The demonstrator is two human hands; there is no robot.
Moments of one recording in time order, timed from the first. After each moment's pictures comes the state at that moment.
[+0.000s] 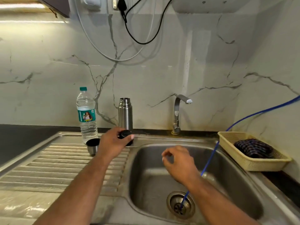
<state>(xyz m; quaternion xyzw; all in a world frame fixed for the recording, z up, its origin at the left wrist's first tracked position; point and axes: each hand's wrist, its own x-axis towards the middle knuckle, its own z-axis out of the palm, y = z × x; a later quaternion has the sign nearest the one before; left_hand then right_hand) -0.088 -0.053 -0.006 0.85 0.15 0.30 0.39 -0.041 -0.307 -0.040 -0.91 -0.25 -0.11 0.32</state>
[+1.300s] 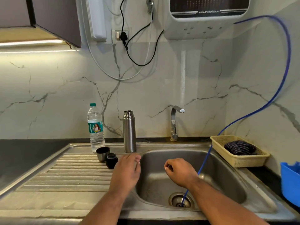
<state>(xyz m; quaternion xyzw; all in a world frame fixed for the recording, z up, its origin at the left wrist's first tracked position) -0.166 -0.117 -0.050 0.90 0.06 0.35 0.24 -0.071 -0.323 -0.044 -0.94 -0.29 -0.10 0.17</state>
